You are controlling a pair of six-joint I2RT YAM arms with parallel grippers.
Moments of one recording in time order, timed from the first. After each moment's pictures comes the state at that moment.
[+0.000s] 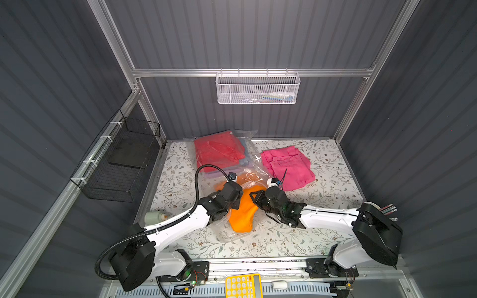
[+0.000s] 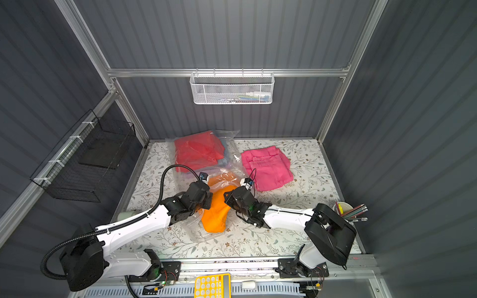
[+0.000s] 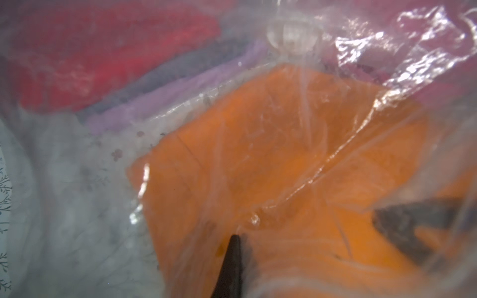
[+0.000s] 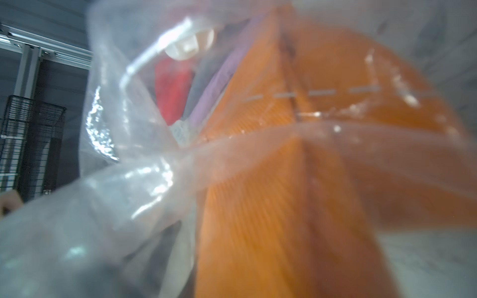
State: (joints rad) left arm -0.82 1.29 0.80 -0.33 -0.37 -0.38; right arm 0.93 1.50 0.69 0.29 0.15 1.27
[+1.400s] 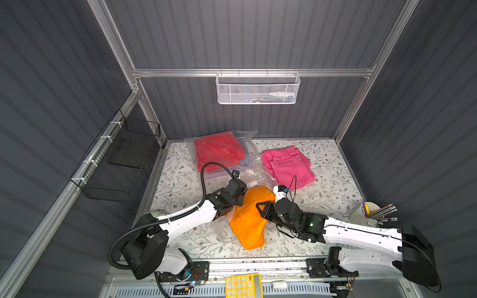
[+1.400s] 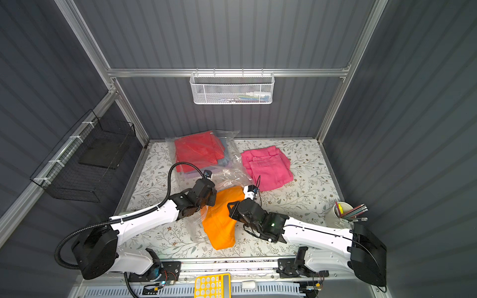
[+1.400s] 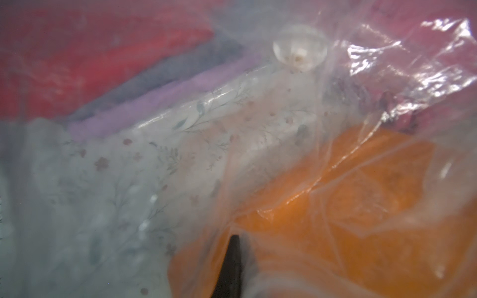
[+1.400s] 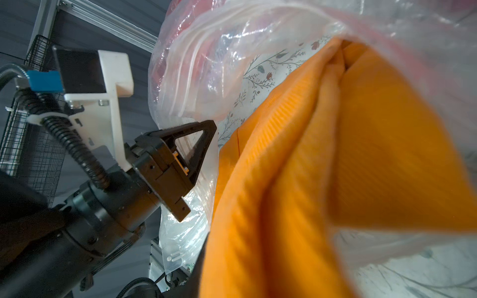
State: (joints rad) left arm -0.82 1.42 0.85 -0.27 -0.37 -0.39; right arm 1.09 1.12 0.64 -0.04 0.27 1.20
